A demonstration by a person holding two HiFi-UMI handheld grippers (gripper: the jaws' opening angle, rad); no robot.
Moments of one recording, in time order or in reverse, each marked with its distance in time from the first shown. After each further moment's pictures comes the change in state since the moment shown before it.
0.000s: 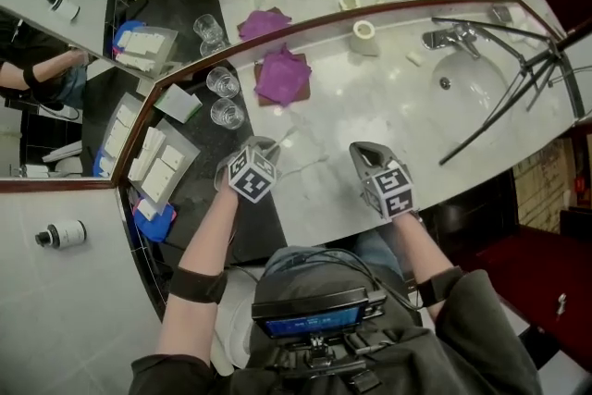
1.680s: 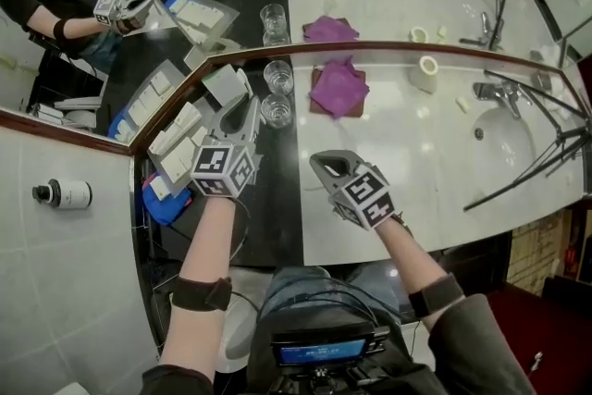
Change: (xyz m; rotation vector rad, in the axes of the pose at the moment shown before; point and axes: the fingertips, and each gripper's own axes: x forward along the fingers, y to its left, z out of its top) left arm -0.194 0.177 -0.020 -0.615 -0.852 0.527; right arm 0.093 0.194 0.090 -0.218 0.009 0.448
